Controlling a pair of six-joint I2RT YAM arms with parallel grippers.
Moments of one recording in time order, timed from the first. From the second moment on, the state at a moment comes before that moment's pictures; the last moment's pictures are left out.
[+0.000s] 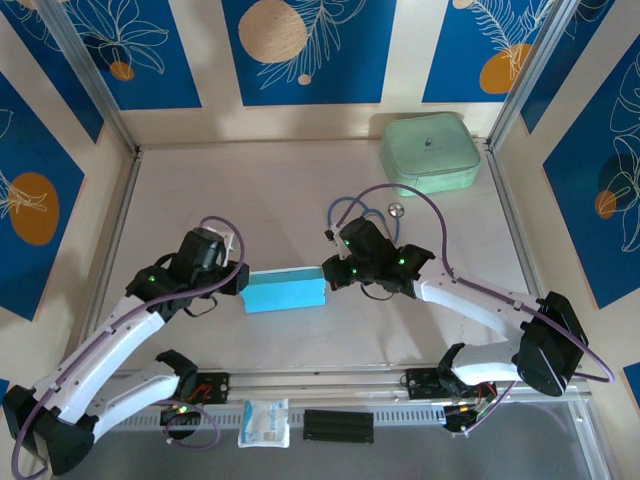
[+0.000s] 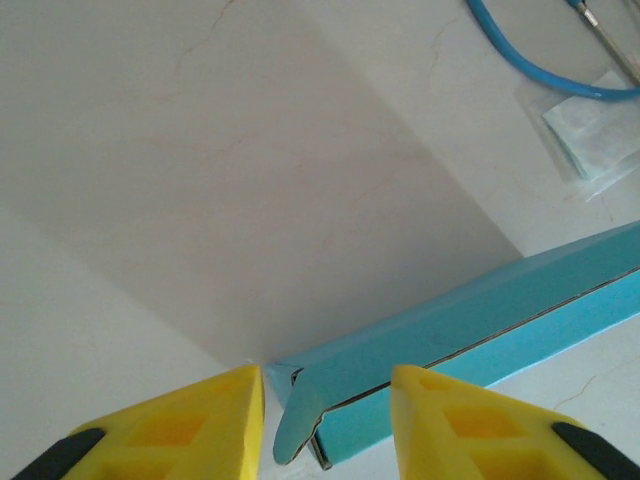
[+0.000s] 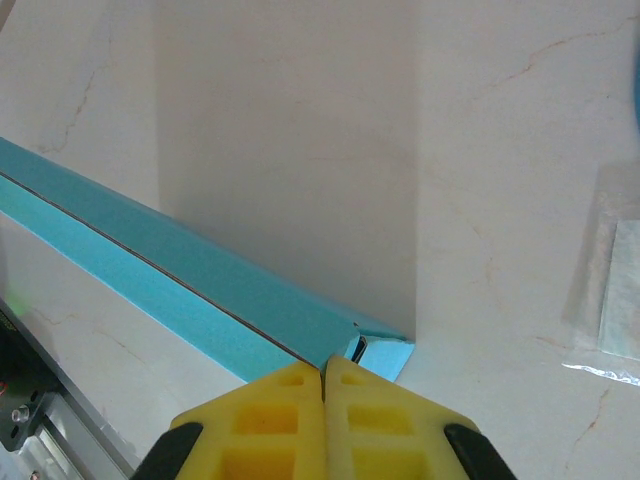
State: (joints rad) left arm -0.56 0.89 0.84 -0.84 -0.03 -0.38; right arm 0.85 1.28 0.92 -0.47 -0.11 0.45
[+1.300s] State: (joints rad) left arm -0.57 0.92 0.92 -1.06 0.13 -0.36; right arm 0.85 1.28 0.92 -0.47 -0.11 0.44
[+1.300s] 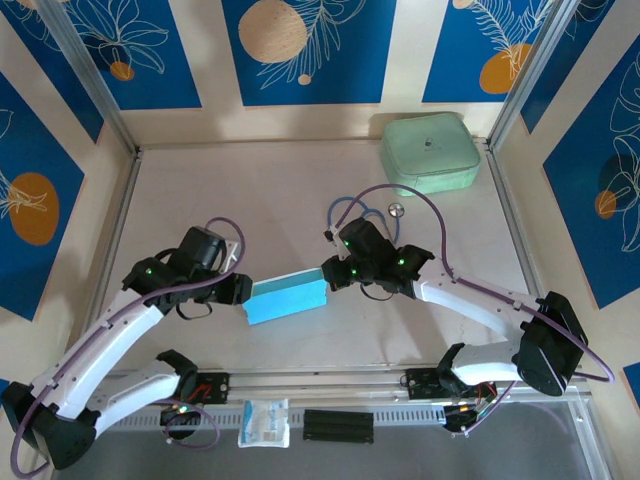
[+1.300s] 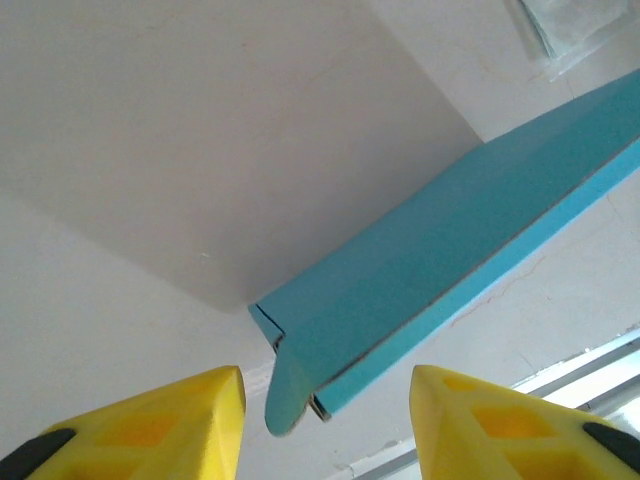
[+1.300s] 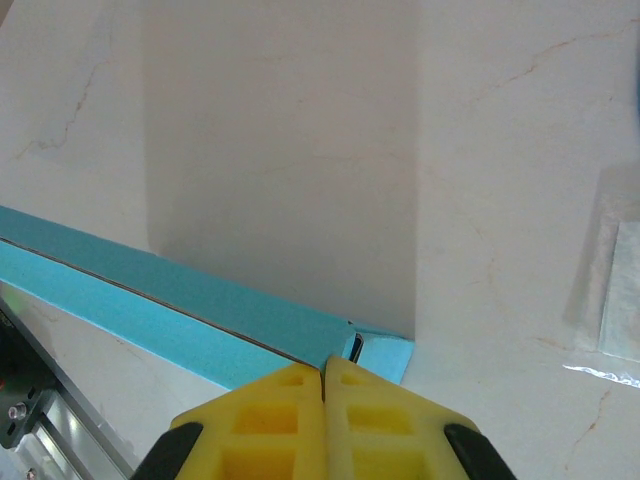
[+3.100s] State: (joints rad) left arm -0.57 0.93 0.91 -1.03 0.08 -0.48; right arm 0.85 1.28 0.92 -0.47 -0.10 0.45
